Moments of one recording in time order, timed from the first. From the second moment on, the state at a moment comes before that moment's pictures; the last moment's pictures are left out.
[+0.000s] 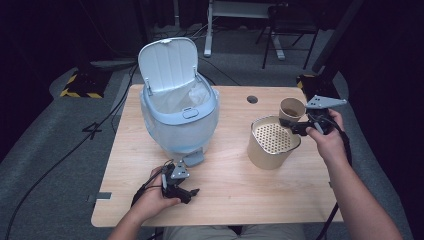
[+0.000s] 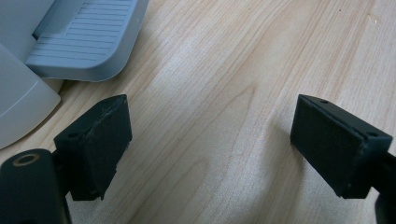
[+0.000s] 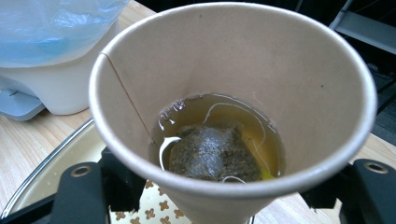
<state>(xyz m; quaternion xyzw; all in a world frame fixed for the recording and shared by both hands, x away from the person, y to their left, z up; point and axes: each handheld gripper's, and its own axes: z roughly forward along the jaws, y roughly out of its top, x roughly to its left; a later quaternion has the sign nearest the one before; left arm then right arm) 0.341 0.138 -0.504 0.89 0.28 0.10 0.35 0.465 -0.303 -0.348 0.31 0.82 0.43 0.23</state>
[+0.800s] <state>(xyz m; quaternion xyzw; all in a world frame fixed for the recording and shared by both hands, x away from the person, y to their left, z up) 0.341 0.138 -0.504 0.89 0.28 0.10 0.35 0.445 -0.292 -0.335 0.17 0.85 0.31 0.38</state>
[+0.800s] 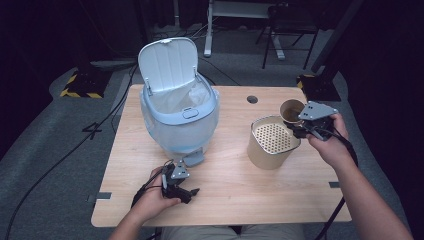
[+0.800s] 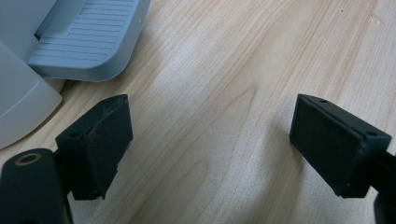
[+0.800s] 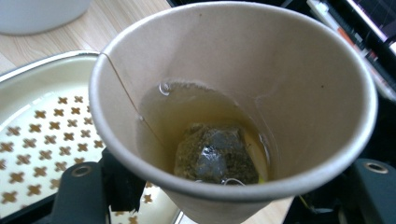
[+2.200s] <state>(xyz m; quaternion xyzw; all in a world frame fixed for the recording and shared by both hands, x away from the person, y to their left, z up) 0.341 0.138 -0.504 0.88 0.29 0.10 0.36 0.424 -0.256 -0.347 -0.08 0.76 -0.09 0.64</state>
